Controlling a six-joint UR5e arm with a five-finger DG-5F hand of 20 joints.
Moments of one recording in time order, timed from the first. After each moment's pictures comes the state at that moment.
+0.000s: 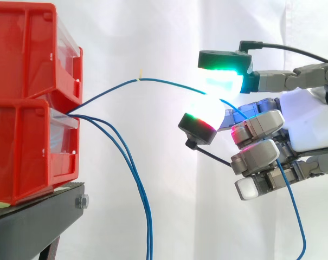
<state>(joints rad) 0.27 -2.19 -1.22 -3.05 -0.90 0.12</state>
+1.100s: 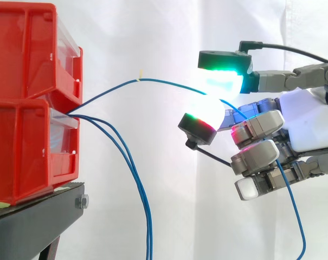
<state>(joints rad) 0.27 -2.19 -1.22 -3.05 -0.90 0.12</state>
